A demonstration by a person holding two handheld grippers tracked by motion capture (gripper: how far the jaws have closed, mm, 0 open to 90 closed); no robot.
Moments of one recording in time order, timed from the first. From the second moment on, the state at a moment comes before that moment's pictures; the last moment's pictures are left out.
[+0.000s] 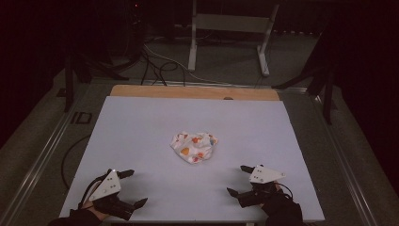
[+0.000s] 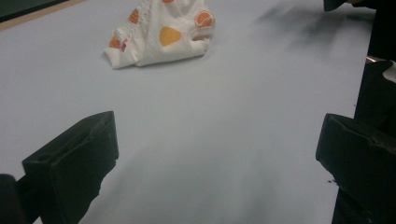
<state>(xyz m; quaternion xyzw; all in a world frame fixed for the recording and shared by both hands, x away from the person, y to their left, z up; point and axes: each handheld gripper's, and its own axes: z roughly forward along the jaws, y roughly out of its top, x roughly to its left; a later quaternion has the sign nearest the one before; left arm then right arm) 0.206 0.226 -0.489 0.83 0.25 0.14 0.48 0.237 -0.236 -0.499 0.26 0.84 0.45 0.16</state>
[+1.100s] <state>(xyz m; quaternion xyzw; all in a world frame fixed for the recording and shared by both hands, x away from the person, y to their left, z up) 0.206 0.203 -0.451 0.83 0.20 0.10 0.51 0.226 -0.223 -0.459 0.22 0.85 0.47 0.12</state>
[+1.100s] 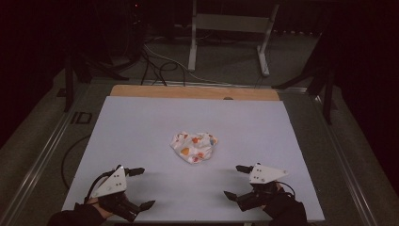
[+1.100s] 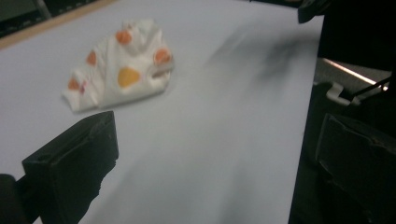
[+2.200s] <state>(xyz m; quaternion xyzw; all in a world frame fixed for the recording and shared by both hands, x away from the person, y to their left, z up) 0.294 0.165 -0.436 0.81 0.23 0.14 0.51 0.311 -0.200 -0.430 0.26 0.81 0.50 0.14</state>
